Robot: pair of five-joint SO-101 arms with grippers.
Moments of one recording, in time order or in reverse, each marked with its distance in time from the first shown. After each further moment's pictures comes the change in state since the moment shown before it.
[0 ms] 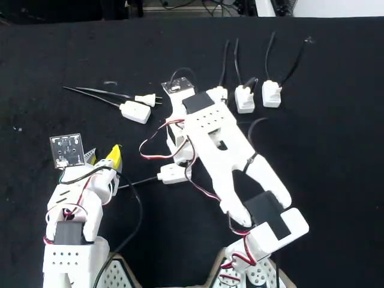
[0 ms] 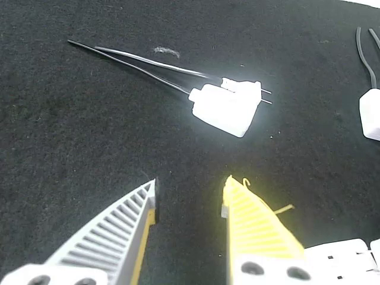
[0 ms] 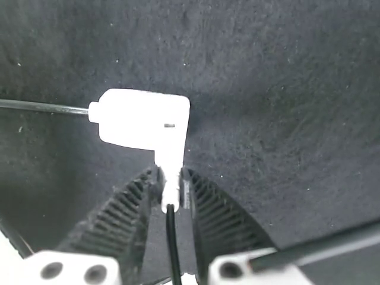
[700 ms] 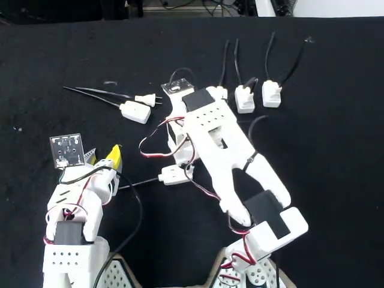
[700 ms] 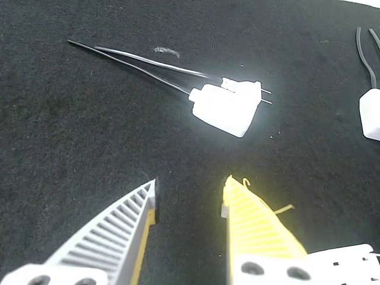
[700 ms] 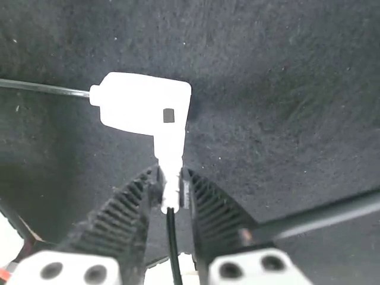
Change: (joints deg) left arm 0.0 0.0 0.0 0.0 0.0; right arm 0.0 0.8 -2.7 5.6 1.0
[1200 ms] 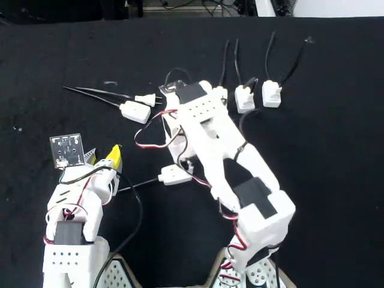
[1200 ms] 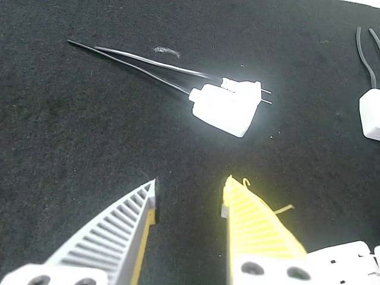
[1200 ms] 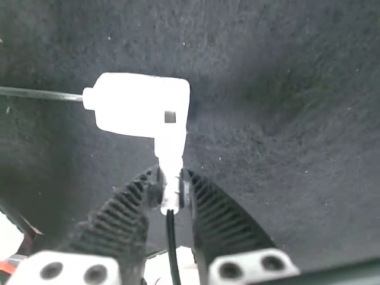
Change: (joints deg) left arm 0.0 0.0 0.0 0.0 0.0; right arm -0.2 9.6 -9.1 4.0 0.2
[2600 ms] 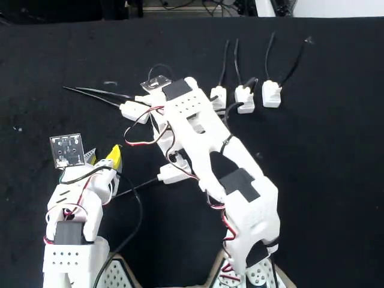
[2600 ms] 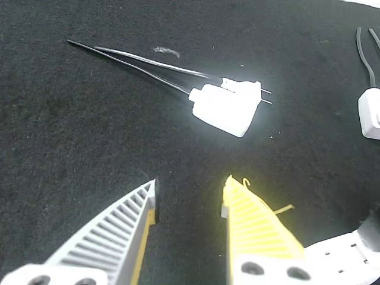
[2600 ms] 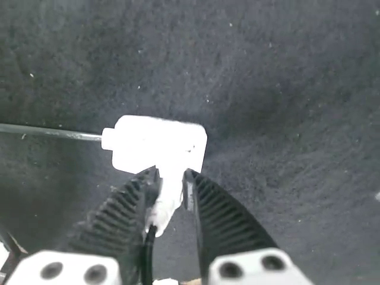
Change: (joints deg) left arm 0.0 0.0 0.0 0.0 0.0; right arm -2.6 9.8 -9.7 -2.9 5.6
